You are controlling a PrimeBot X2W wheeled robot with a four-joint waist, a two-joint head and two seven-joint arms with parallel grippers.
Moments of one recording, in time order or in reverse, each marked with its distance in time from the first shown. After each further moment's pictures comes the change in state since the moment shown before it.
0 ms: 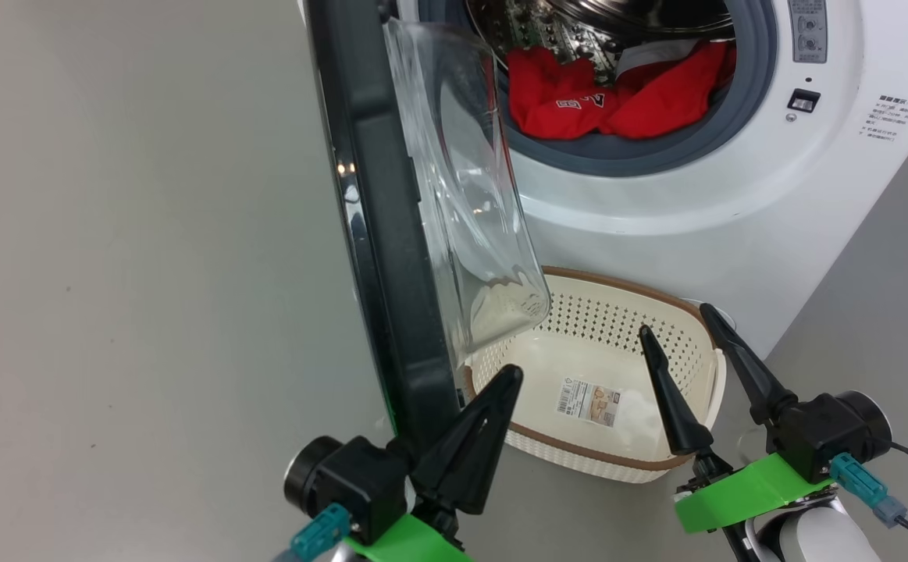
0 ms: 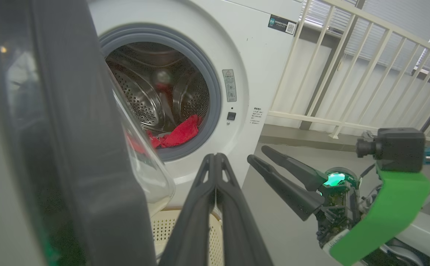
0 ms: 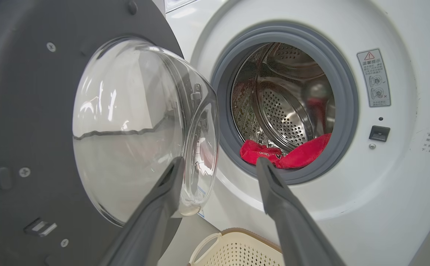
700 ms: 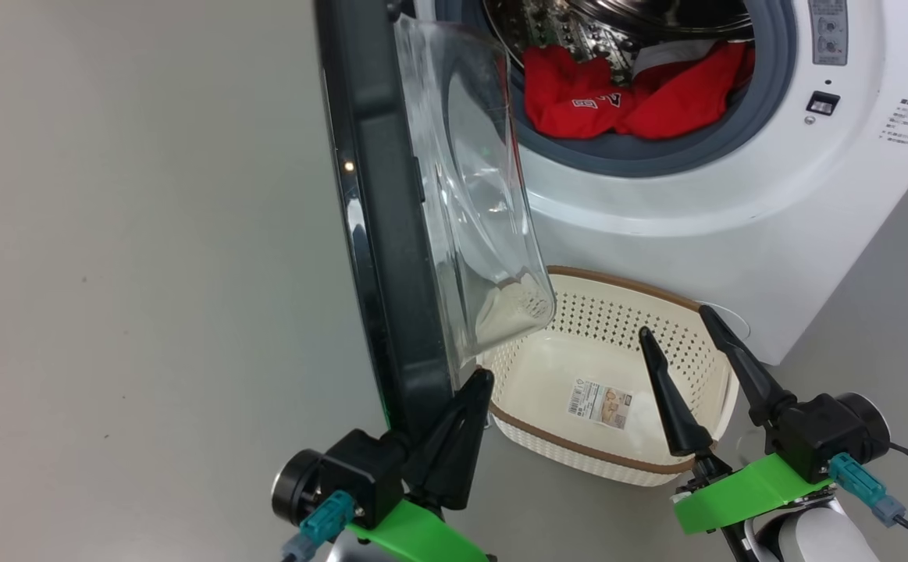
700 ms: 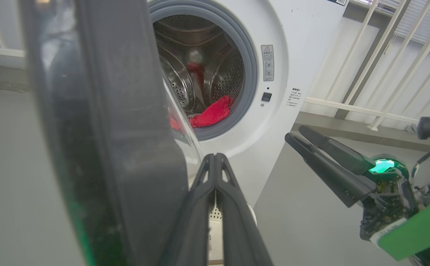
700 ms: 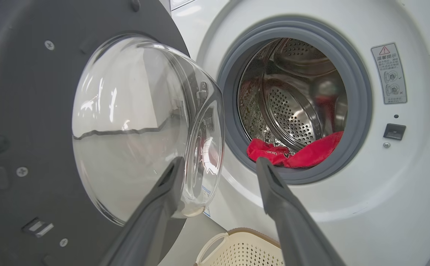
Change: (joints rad) left arm -0.006 0.000 0.006 0.085 0.007 0.106 0.017; right arm 0.000 0.000 0.002 0.008 0.007 0.000 0.000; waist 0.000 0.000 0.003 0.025
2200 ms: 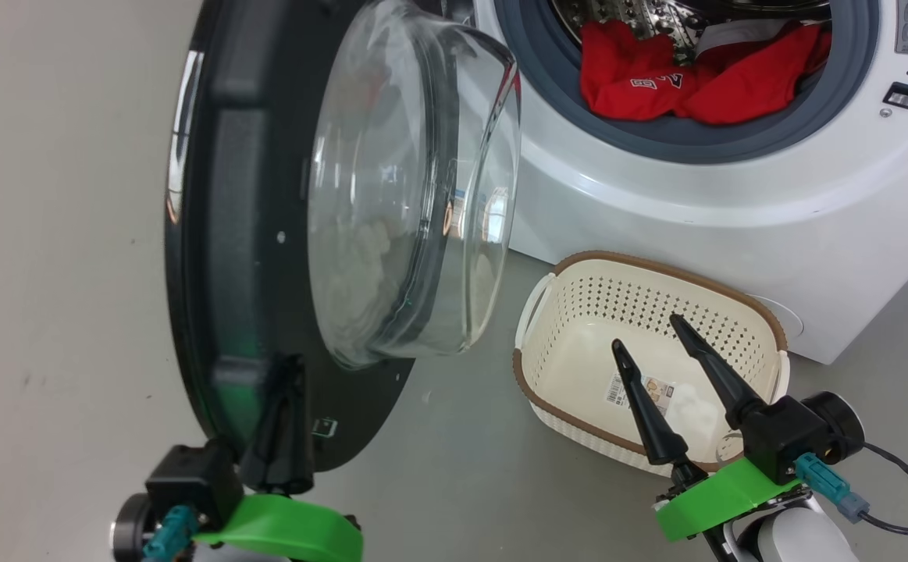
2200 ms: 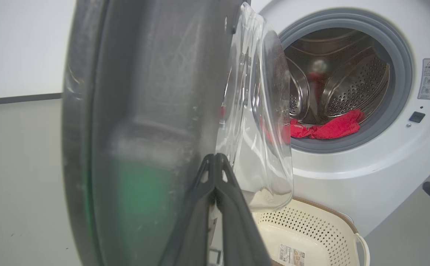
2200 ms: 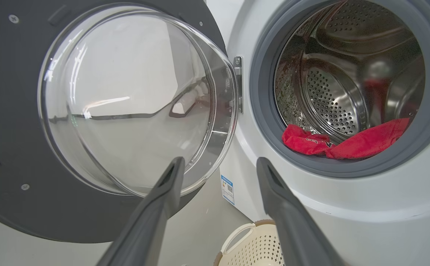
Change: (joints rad) left arm 0.099 0.104 0.193 -0.087 0.001 0.204 -0.028; right arm -0.023 -0.001 0.052 0.047 -0.030 0.000 0.000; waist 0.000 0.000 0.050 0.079
